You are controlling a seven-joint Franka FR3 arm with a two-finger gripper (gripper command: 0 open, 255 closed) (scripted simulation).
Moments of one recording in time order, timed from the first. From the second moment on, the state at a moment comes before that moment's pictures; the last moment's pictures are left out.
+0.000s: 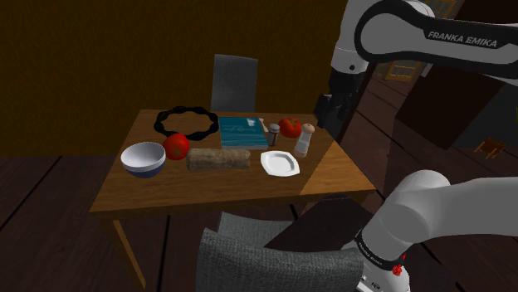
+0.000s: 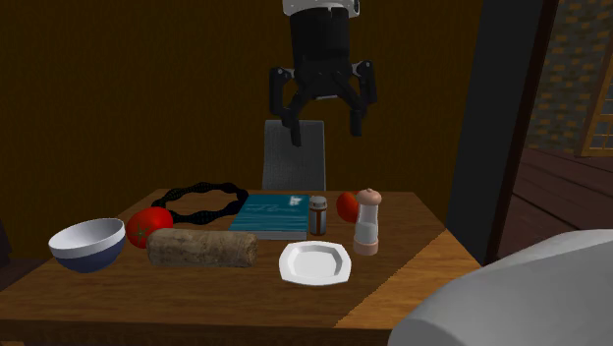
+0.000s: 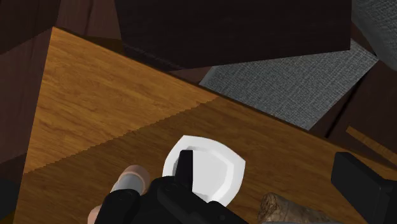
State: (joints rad) arm -0.02 -0.81 0.07 -2.41 -0.03 1.56 0.15
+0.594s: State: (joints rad) arm -0.05 -0.62 0.00 -2.42 -0.07 1.77 0.06
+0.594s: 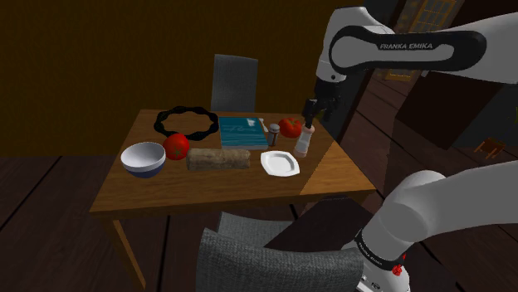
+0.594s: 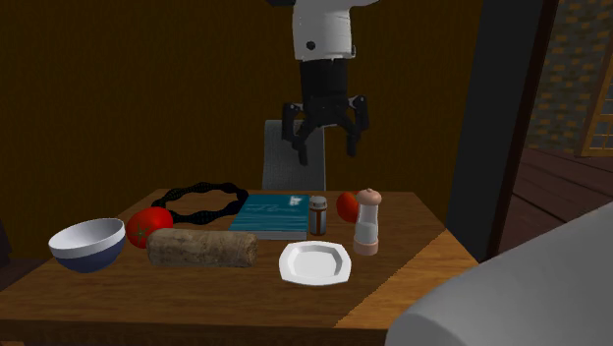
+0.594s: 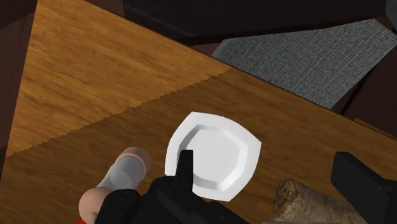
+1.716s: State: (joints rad) arm -0.09 0.01 -0.14 -2.12 -0.04 2.13 -0.18
